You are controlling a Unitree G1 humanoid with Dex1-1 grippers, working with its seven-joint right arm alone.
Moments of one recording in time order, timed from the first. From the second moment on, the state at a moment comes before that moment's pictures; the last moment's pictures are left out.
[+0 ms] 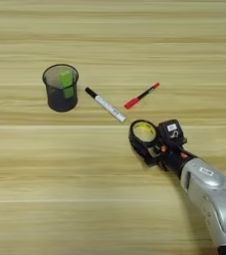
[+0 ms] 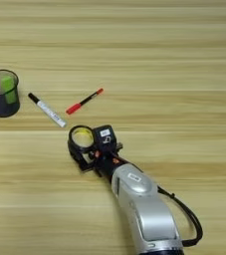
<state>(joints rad) 0.08 -0.19 0.06 -0.16 0.15 0.44 0.37</state>
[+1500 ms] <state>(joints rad) -0.59 -0.29 -0.02 0.67 0.05 0.20 0.45</state>
